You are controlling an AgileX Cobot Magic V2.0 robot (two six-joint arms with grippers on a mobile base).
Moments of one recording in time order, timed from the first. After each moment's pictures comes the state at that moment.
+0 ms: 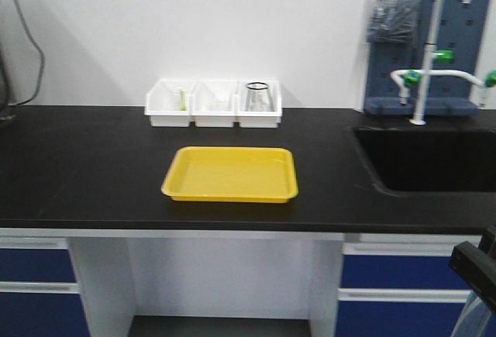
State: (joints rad) left arm -0.34 0.47 -0.54 -0.14 0.45 0.13; right arm 0.42 0.60 -0.53 -1.26 -0.07 1.16
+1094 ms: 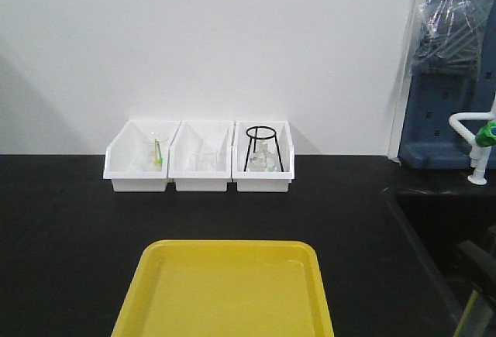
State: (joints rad) left arm -0.34 0.47 -0.54 -0.14 0.45 0.13; right arm 0.42 0.60 -0.53 -1.26 -0.06 1.16
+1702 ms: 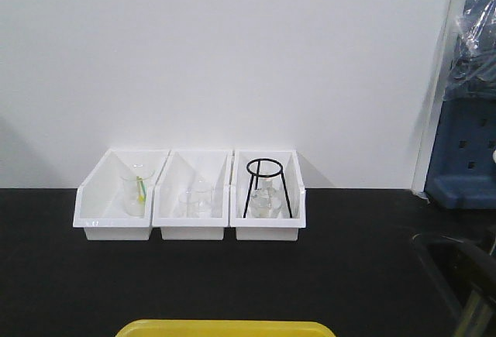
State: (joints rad) left arm -0.34 0.47 -0.54 -0.14 0.45 0.13; right arm 0.42 0.60 -0.53 -1.26 -0.06 1.16
